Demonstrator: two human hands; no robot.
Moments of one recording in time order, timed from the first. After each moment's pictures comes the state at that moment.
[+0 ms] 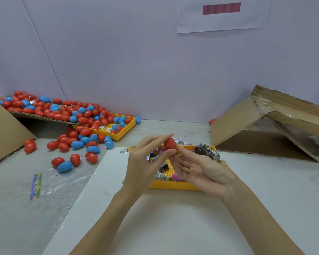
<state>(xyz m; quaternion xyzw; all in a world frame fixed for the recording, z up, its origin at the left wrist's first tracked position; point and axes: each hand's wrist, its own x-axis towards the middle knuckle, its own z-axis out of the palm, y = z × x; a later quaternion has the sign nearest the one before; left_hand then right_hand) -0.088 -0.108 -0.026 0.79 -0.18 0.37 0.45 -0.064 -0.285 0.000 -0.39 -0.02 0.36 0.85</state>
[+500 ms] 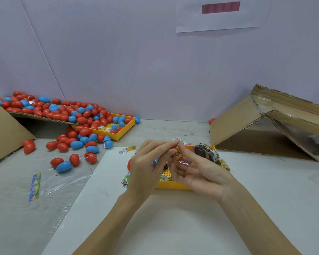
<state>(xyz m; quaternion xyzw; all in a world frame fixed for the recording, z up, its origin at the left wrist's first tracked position) -0.087 -0.118 -0.033 0.78 -0.21 0.47 0.35 -0.067 -0.279 0.000 -0.33 0.03 0.39 0.86</state>
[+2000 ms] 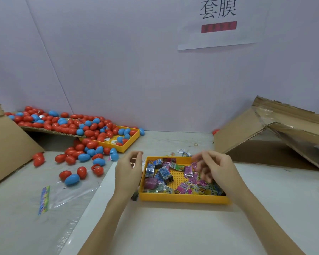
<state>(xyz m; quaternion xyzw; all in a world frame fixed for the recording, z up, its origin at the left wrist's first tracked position) -0.063 -0.061 -0.044 0.82 0.14 0.29 0.47 -0.031 -0.313 -0.022 -0.71 -0.17 0.02 0.68</state>
